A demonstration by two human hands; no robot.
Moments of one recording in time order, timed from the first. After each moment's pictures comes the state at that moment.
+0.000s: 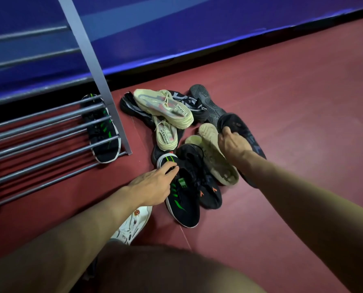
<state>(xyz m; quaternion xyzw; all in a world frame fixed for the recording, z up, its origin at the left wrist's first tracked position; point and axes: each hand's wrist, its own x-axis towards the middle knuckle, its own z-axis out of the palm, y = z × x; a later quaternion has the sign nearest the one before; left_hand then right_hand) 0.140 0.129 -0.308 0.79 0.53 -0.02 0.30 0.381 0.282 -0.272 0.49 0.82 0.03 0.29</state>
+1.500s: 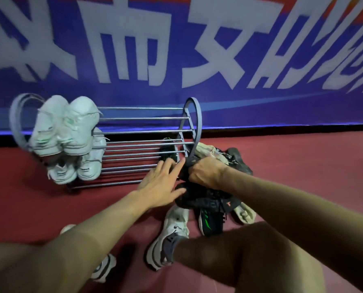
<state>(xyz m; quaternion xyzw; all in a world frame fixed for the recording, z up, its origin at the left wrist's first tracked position) 0.037 -0.032 -0.094 0.70 0.70 0.11 0.08 0.180 0.086 -0.021 0.02 0.95 0.21 0.24</state>
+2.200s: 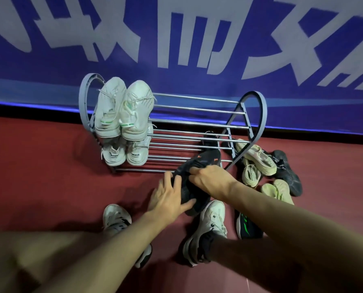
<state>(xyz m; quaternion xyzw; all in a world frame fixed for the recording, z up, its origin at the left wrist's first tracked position) -0.026 -0.127 -0.172 0.49 0.86 0.09 0.13 0.063 0.019 -0.086 0.01 0.98 0.11 0.17</state>
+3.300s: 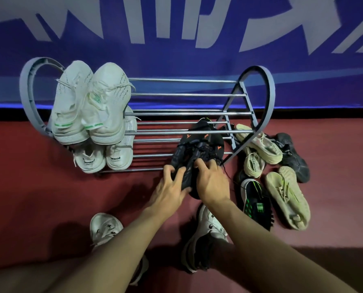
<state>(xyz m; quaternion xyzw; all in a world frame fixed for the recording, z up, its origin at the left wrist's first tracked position) -0.048 -0.063 -0.246 0.53 0.80 0.19 0.18 0.061 0.038 -0.187 0.47 0.87 -0.15 0.02</state>
